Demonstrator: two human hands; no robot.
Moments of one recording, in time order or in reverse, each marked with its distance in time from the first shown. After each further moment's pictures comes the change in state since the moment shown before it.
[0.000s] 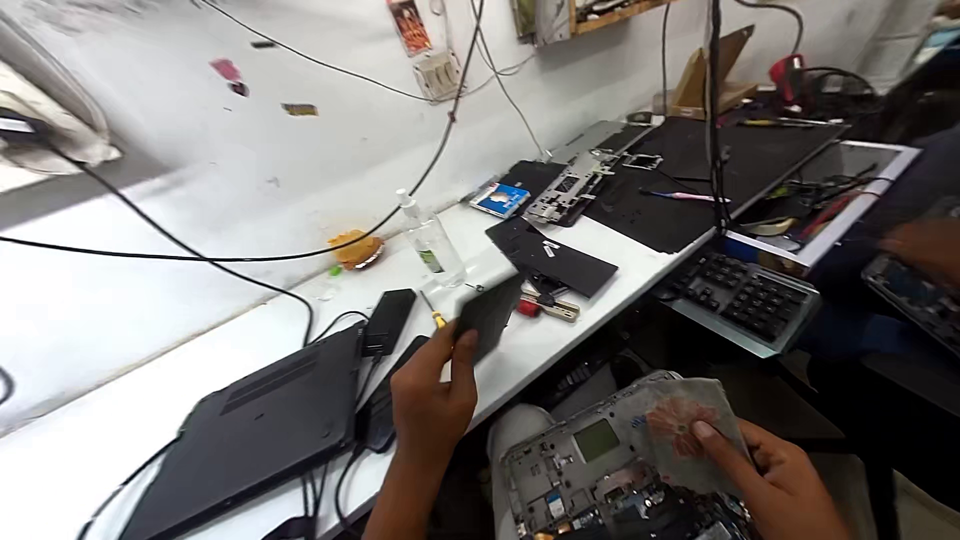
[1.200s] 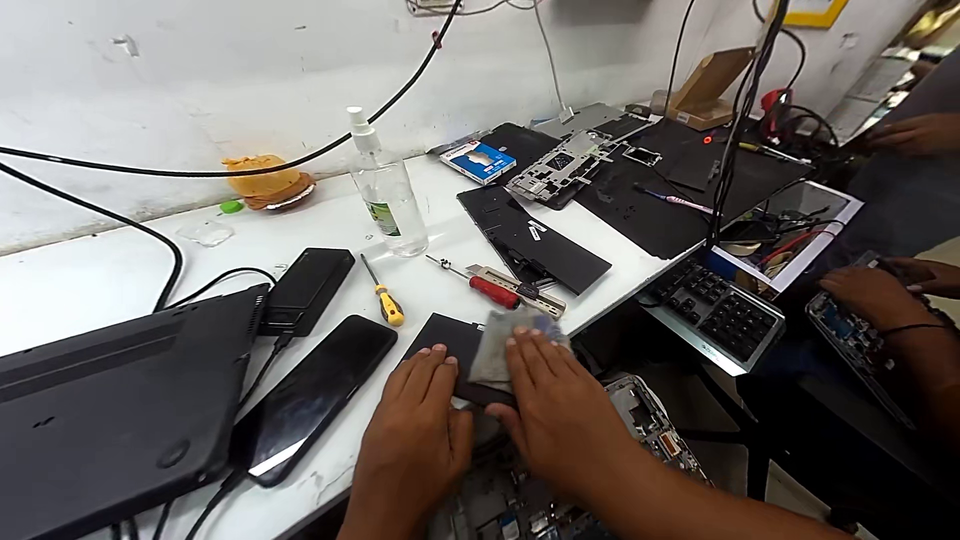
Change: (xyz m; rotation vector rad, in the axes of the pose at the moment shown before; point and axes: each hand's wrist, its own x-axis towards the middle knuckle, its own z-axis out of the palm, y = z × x) left_hand -0.067 -0.028 0.034 0.294 -0.315 -0.030; right_hand 0.084 -0.019 0.150 -1.288 -0.397 -0.592
